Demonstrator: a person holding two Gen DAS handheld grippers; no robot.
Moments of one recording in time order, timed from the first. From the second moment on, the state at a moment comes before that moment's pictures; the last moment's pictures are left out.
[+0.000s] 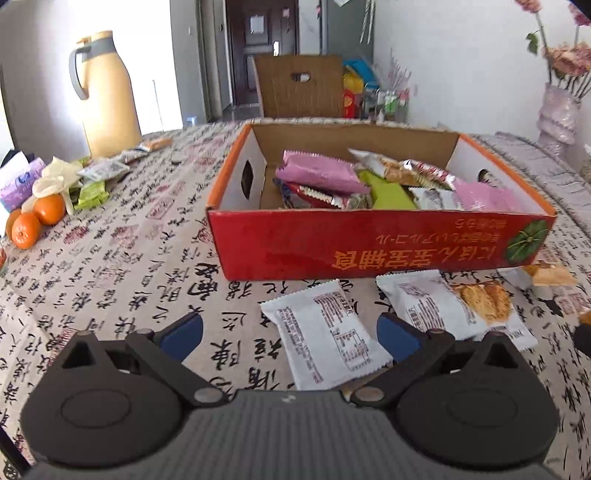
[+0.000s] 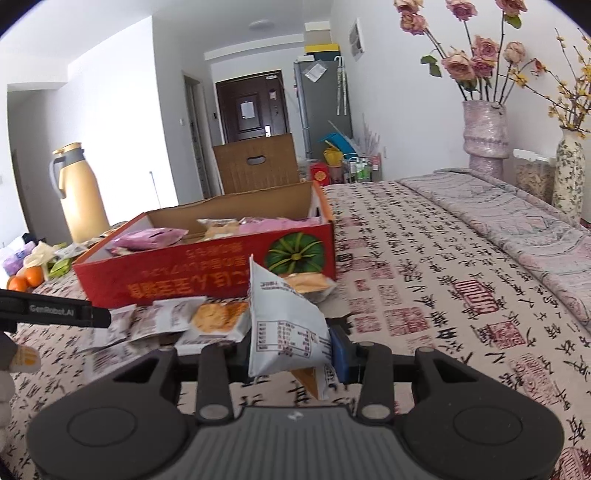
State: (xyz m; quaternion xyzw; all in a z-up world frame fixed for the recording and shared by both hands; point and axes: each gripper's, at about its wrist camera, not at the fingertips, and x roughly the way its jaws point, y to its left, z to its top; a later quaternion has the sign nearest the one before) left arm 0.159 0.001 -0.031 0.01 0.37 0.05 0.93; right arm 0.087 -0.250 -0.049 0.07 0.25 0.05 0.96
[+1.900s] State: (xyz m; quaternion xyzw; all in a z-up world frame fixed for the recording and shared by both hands) left arm 0.134 -0.001 0.023 -0.01 0.29 0.00 0.96; right arm 0.096 -0.235 -0.014 0.05 0.20 0.07 0.98
